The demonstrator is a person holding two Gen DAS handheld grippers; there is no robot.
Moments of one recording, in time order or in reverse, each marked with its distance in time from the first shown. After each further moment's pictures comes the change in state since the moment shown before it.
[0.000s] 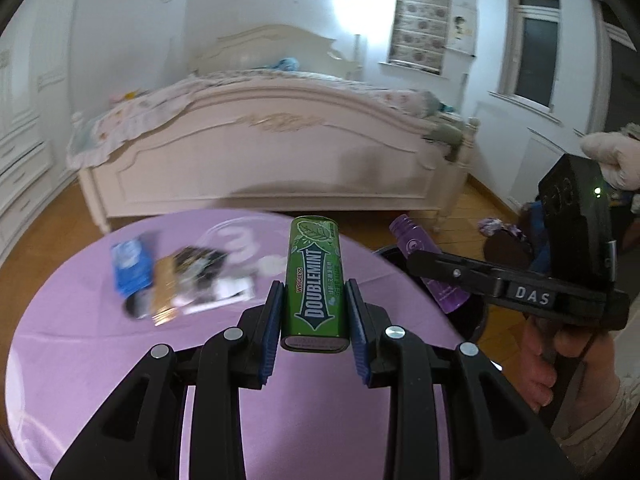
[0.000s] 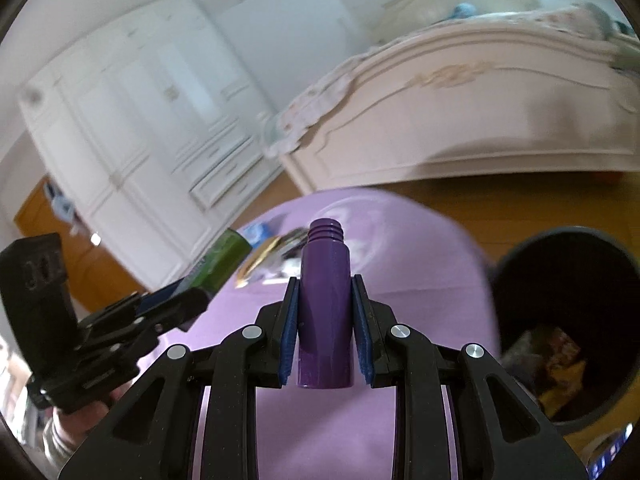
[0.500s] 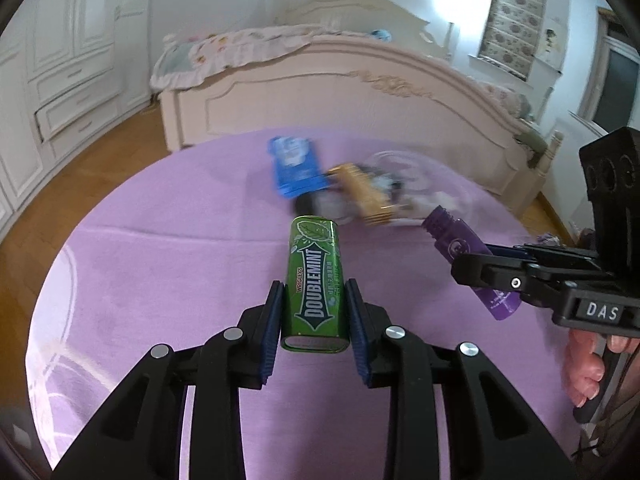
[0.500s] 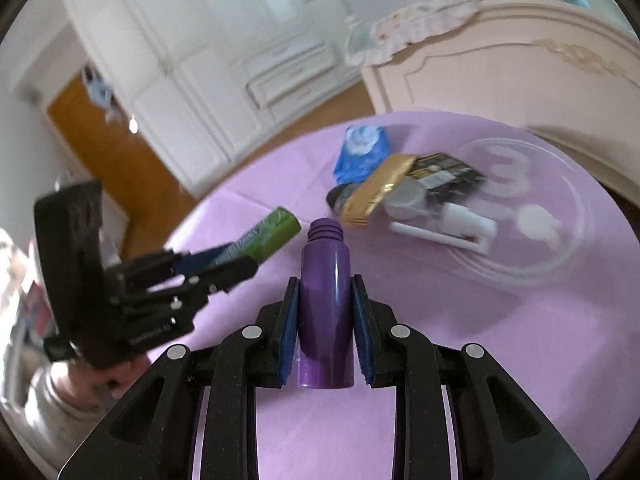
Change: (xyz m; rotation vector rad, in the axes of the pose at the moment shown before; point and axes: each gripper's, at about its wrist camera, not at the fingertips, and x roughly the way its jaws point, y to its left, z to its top) left arm -0.016 0.141 -0.067 -0.209 0.111 0.195; right arm 0.138 0.117 -0.033 -0.246 0.307 0.175
